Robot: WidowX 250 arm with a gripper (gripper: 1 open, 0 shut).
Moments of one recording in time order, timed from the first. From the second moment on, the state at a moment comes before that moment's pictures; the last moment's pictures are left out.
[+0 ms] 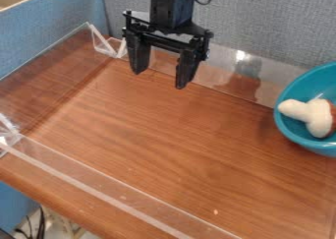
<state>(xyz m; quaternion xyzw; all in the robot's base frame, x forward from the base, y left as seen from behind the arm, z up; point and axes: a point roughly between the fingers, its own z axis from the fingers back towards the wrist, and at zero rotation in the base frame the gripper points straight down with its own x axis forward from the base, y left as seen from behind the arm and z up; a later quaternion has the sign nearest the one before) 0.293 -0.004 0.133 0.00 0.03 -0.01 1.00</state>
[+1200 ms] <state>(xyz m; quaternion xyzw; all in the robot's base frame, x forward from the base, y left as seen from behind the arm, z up) 0.389 -0.176 0.055 -0.01 0.07 -0.25 0.96</state>
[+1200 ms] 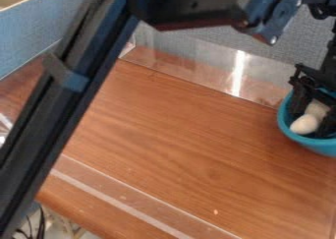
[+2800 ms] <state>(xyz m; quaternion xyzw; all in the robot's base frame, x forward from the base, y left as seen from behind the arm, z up) 0.376 -0.170 0.090 -0.02 0.04 -0.25 0.97</state>
